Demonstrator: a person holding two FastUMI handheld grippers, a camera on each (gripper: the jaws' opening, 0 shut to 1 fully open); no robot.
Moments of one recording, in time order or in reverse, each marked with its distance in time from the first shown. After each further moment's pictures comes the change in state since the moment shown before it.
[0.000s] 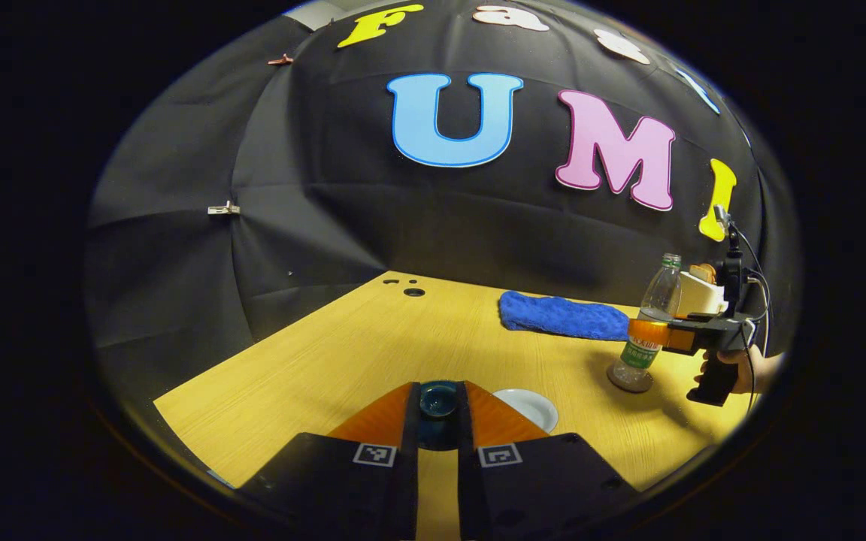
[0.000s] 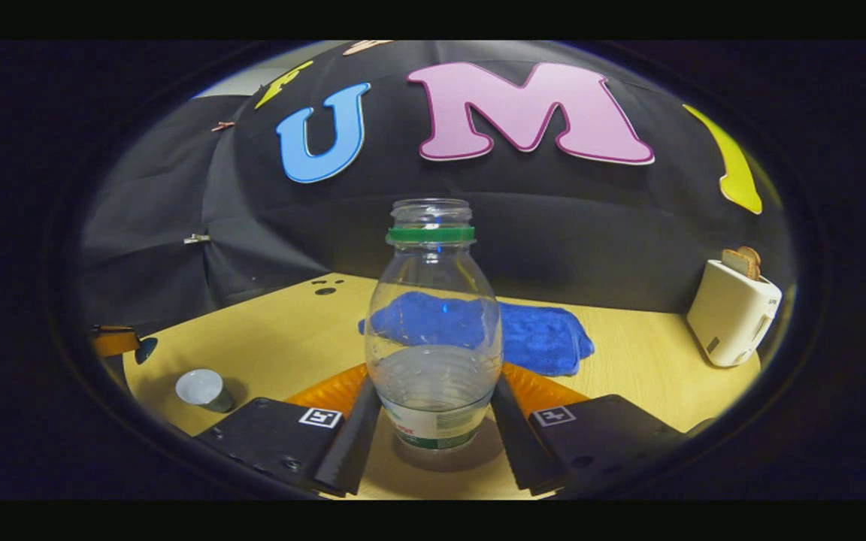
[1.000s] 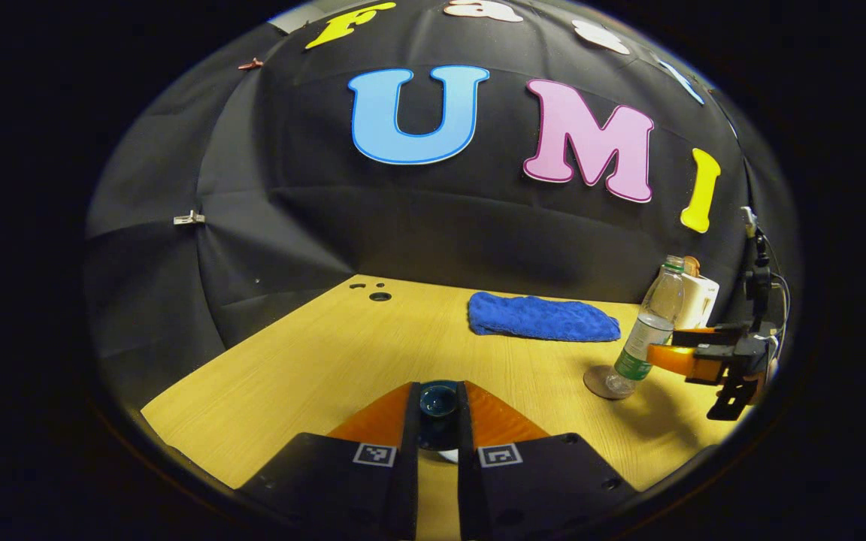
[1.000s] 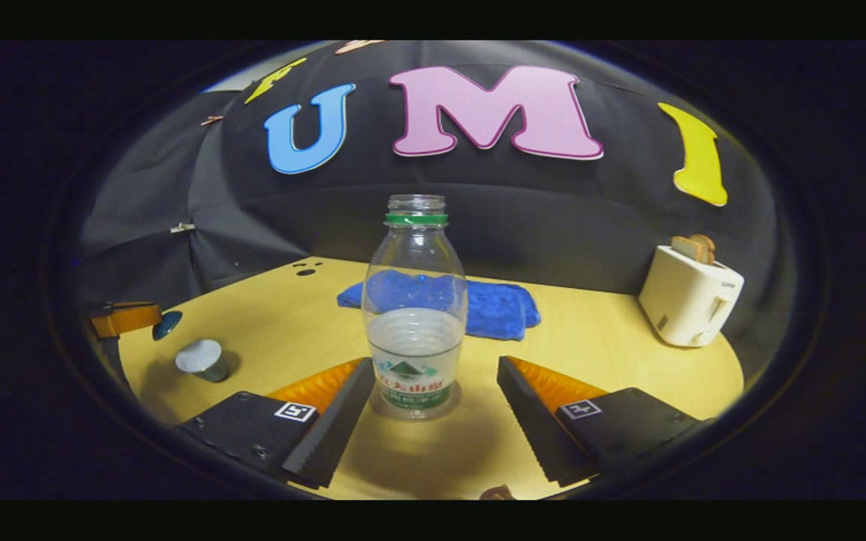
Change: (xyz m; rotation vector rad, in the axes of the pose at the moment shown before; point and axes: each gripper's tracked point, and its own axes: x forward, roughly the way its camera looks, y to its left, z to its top) left arm 0.026 -0.051 0.007 0.038 0.009 -0.081; right arm -0.084 -0.032 -0.018 -0.046 0.056 -0.124
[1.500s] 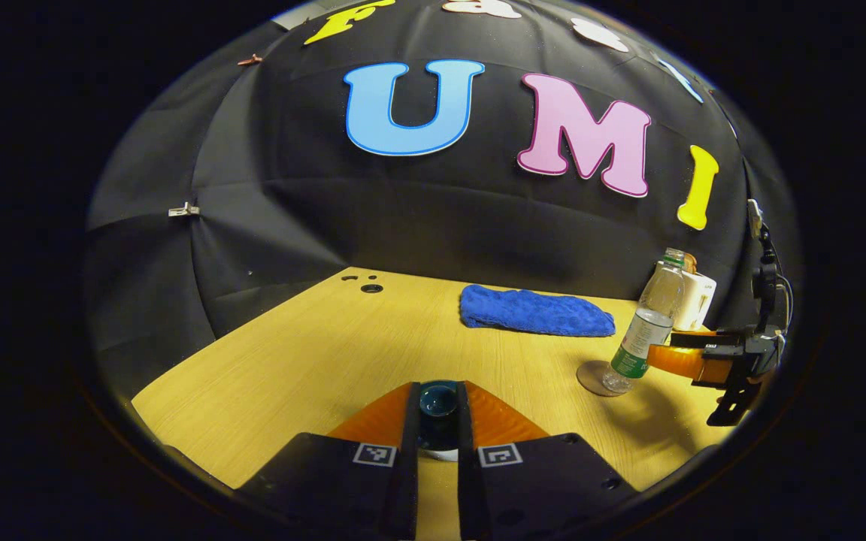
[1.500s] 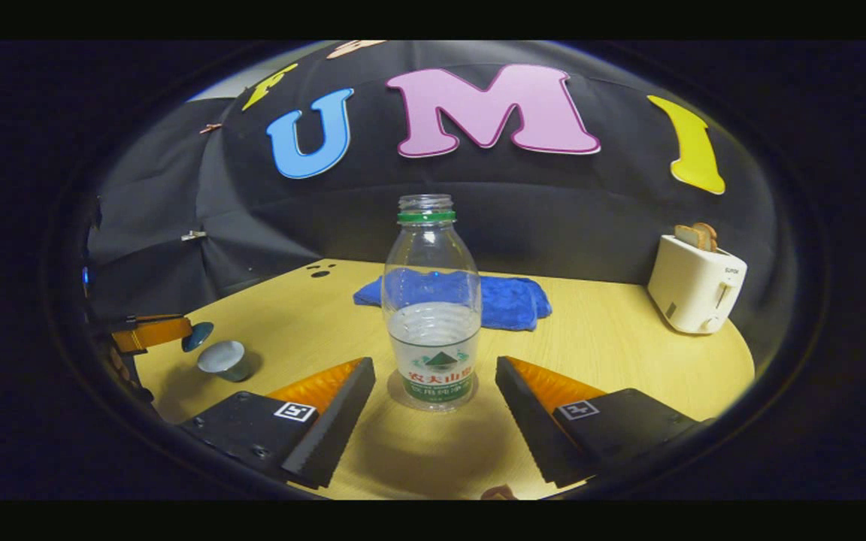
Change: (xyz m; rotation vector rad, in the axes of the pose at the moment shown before) left arm 0.006 -0.015 -0.012 -0.005 0.017 -0.014; right arm -0.009 0.014 -0.012 0.078 0.022 0.052
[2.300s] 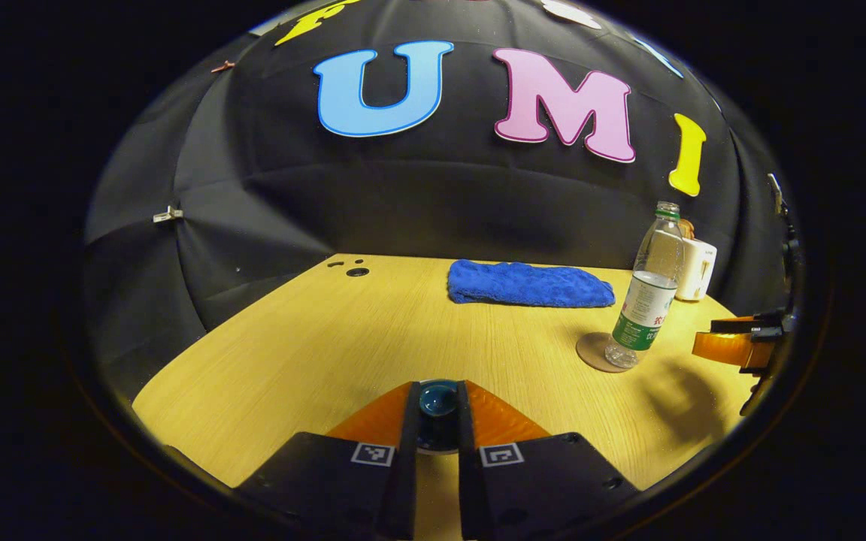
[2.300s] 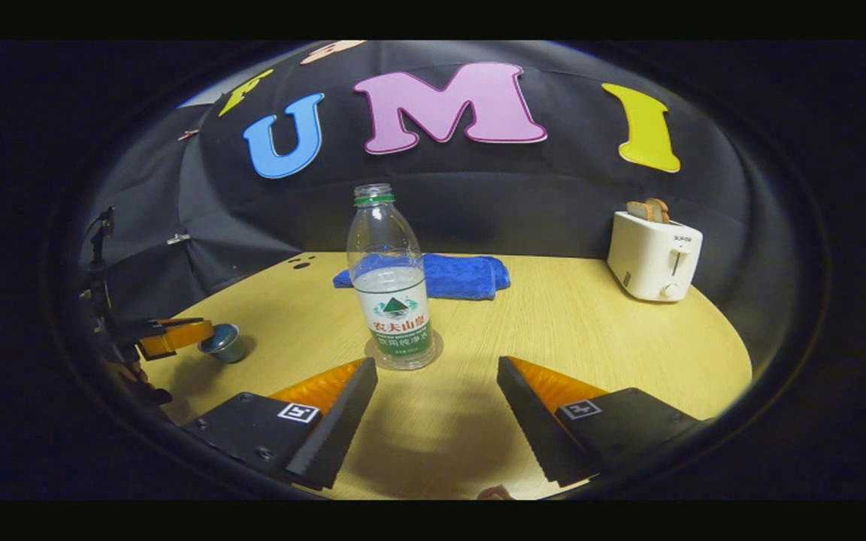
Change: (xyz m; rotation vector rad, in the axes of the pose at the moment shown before) left arm 0.018 -0.018 -0.033 0.087 0.064 0.003; right arm -0.050 -0.025 -0.028 0.057 0.043 -0.071
